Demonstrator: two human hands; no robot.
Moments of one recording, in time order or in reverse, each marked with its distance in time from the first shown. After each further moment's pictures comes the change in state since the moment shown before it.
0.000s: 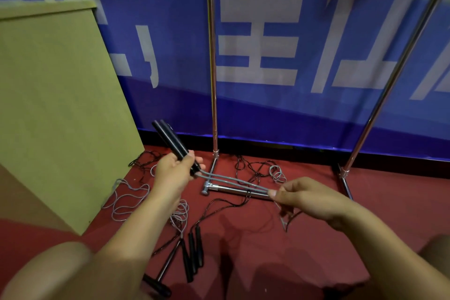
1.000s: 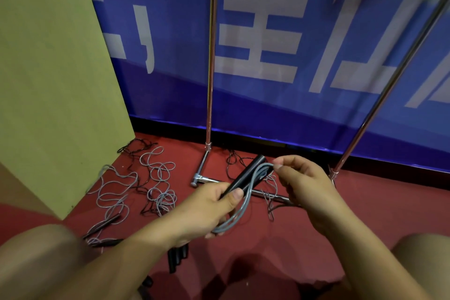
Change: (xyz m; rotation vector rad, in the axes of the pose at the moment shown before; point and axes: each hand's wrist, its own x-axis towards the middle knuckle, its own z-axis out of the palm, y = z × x) left_hand -0.070 -0.021 0.025 0.272 -0.772 -0.068; right_hand -0.001 -0.010 0.008 0.387 0.468 -0.127
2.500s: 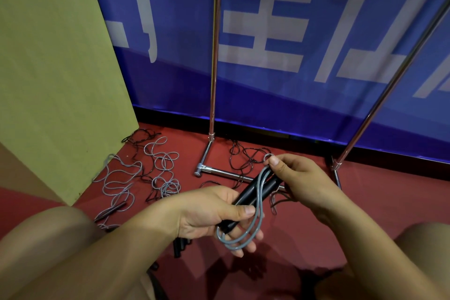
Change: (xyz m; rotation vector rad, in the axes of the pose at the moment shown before) left_hand -0.012 0.012 0.000 -0.259 -0.425 -0.305; right_hand 0.001 0.013 0.003 -0.135 -0.210 -0.015
